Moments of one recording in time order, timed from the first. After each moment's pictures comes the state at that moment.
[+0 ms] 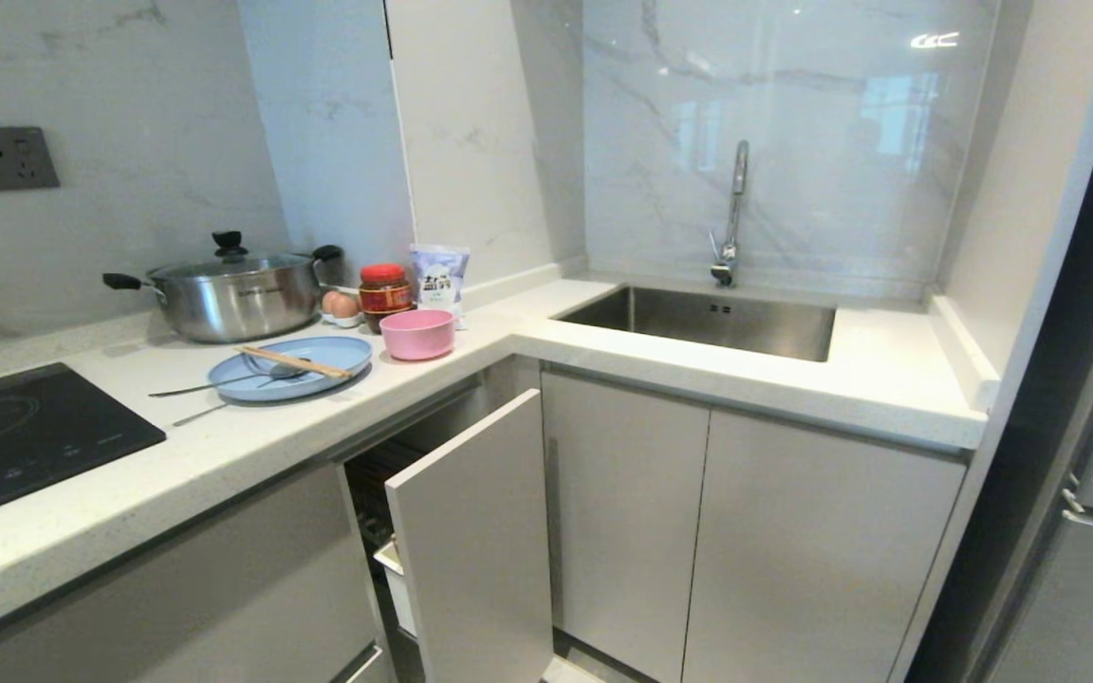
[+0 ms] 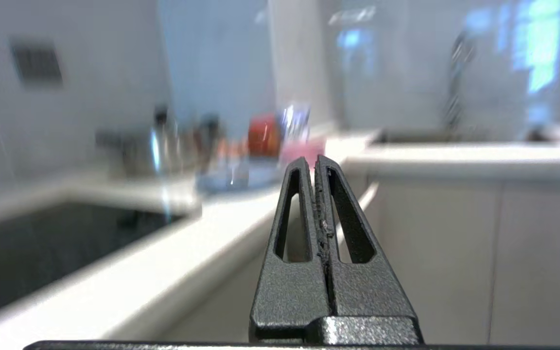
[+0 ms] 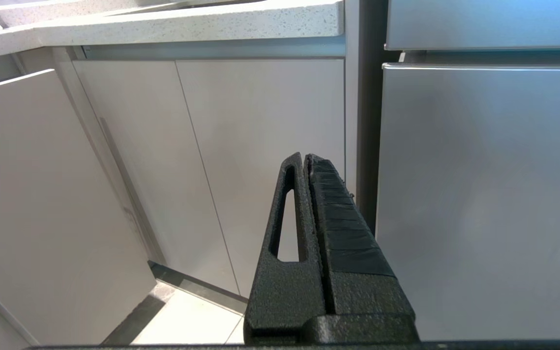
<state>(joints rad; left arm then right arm) 0.00 0.17 -0.64 0.20 -0.05 0.13 -0.01 0.00 0.00 -0.01 -0.05 0.09</state>
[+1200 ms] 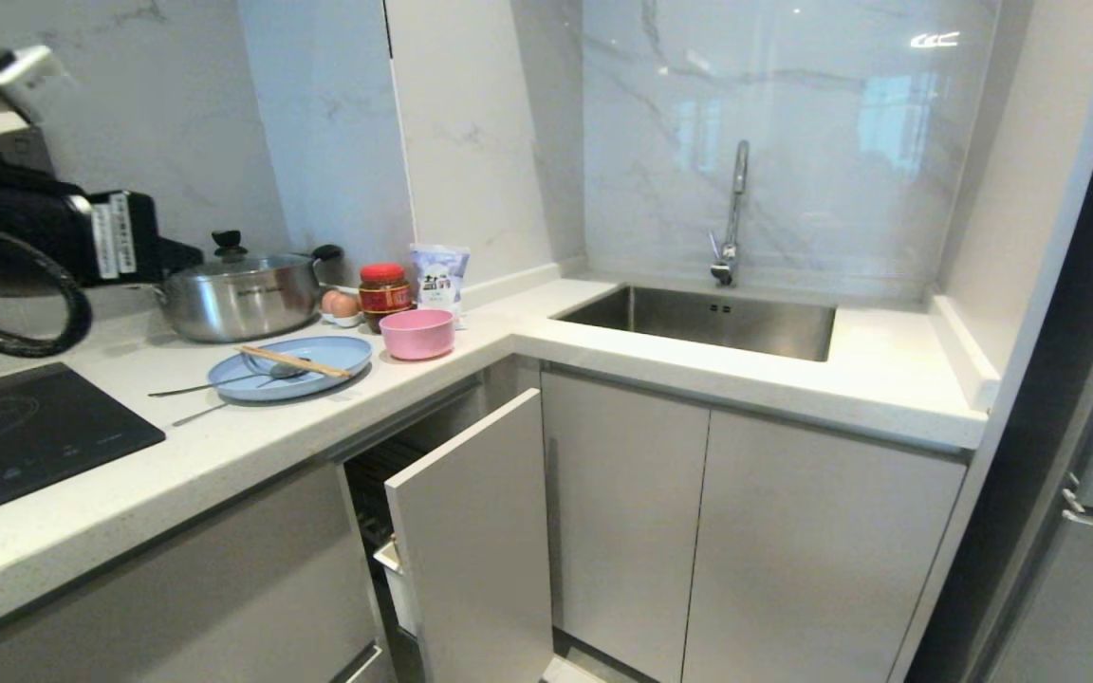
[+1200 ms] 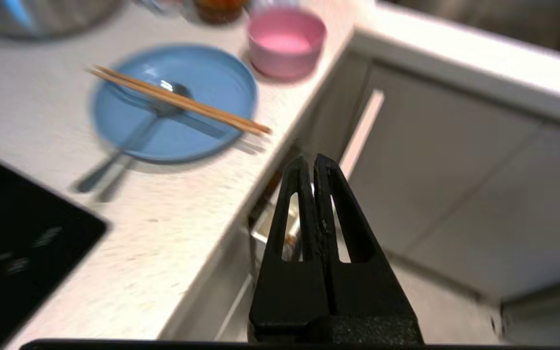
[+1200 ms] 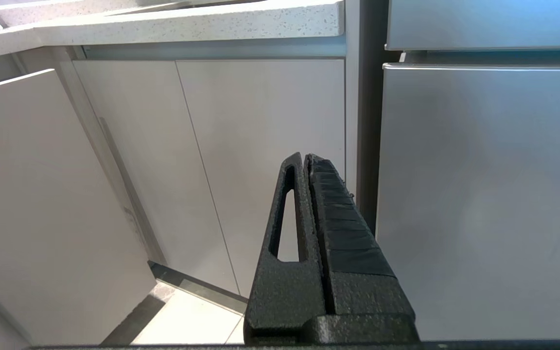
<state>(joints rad) -0.09 1.45 -1.46 0.44 0.00 -0.01 -0.01 0.00 0.00 -0.01 -0.05 0.09</state>
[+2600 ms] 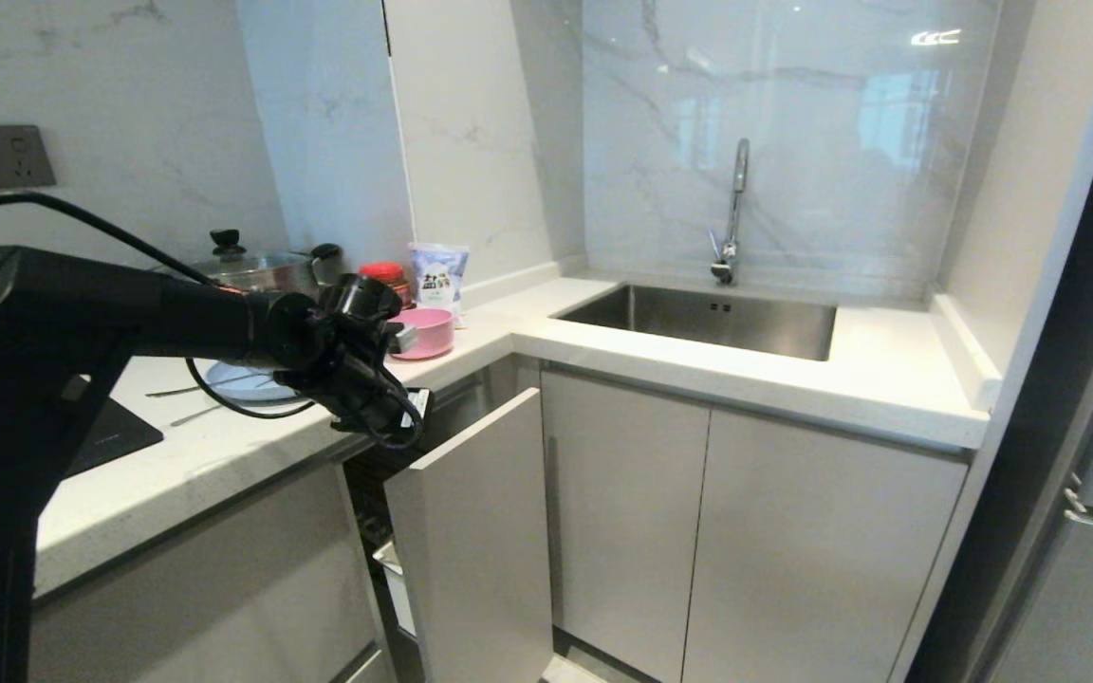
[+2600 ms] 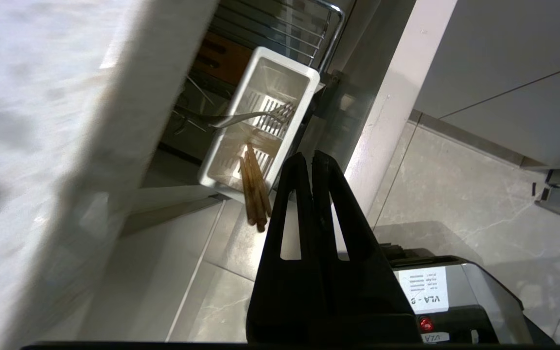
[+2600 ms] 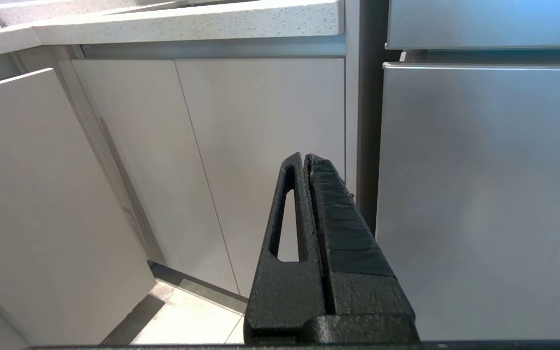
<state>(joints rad) -0.20 2.18 -1.64 0.43 0.04 -0.03 -0.01 0.00 0.00 -0.01 -0.05 0.09</state>
